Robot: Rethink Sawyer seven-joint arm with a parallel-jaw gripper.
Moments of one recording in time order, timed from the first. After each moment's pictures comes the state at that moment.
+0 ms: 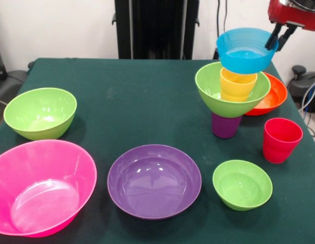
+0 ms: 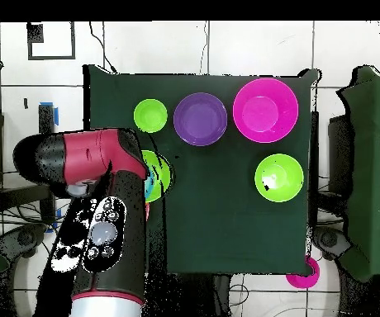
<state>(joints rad) 0.24 -0.61 -0.17 1.38 0.02 1.08 2.00</state>
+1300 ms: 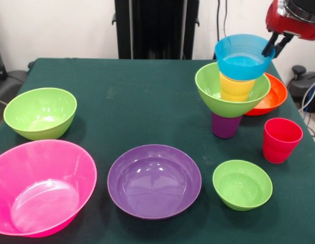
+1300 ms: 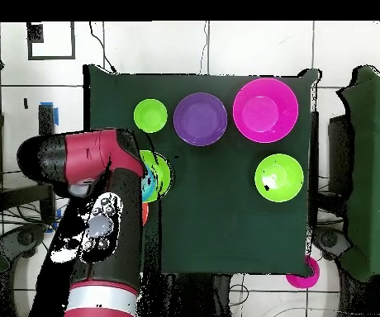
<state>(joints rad) 0.26 -0.57 -0.19 1.36 0.02 1.08 2.00</state>
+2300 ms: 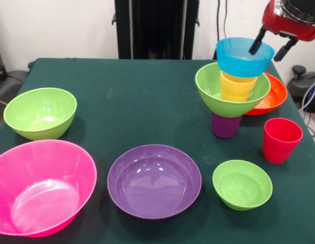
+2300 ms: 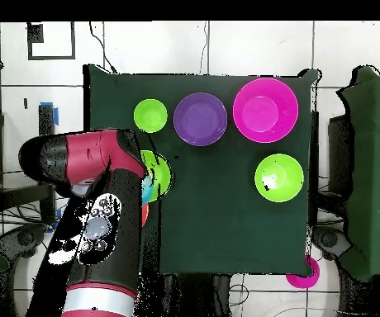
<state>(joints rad) 0.27 -0.56 -0.22 1.35 0.02 1.08 2.00</state>
